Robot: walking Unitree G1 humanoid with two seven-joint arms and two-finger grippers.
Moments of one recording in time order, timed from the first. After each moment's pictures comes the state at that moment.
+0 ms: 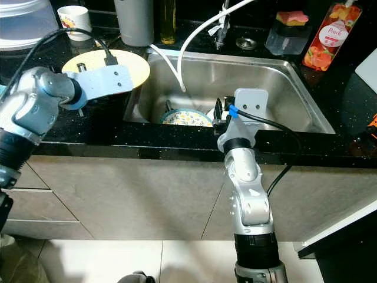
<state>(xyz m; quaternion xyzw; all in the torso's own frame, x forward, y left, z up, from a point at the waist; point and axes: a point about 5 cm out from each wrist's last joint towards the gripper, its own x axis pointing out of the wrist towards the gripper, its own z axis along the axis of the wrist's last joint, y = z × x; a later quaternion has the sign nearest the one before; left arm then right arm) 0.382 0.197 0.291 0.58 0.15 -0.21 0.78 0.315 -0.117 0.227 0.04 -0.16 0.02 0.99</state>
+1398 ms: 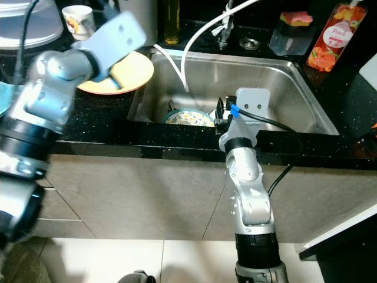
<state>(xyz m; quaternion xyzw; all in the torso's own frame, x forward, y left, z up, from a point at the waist) 0.364 0.119 0.343 0.23 -0.16 -0.18 0.94 0.315 -0.116 0.226 0.04 -0.16 0.02 0.99</state>
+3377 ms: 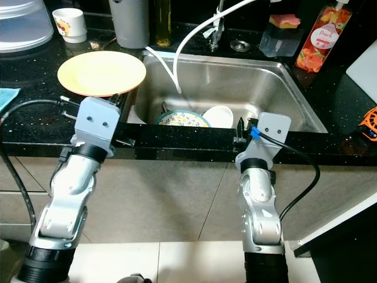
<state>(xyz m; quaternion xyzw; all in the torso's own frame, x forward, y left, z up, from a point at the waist) 0.288 0.148 0.227 0.22 -0.24 -0.02 0.94 0.297 -0.150 0.188 0.05 -0.14 -0.06 0.99</state>
